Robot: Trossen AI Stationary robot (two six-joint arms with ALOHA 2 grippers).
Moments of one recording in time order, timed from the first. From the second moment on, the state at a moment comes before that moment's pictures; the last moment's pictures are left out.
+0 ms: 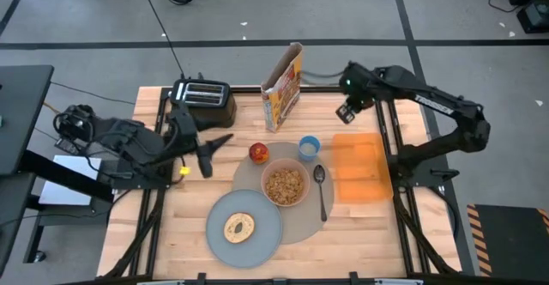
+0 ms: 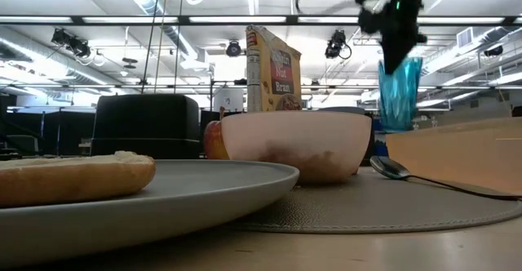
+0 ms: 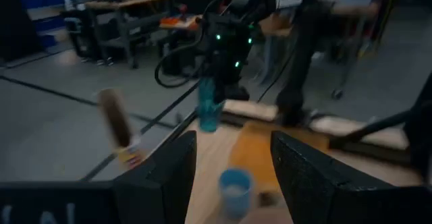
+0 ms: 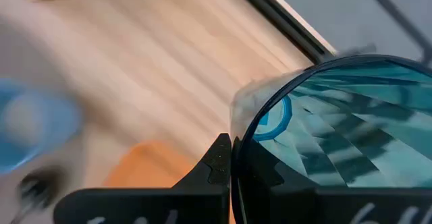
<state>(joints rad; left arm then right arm) -0.47 1.15 1.46 -0.54 -0.91 -0.20 -0.53 1.27 1.32 -1.26 0.23 0.26</state>
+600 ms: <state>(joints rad) -0.46 0.98 1.46 -0.82 -0.85 -0.20 -0.97 1.48 1.22 -1.02 0.17 0.26</state>
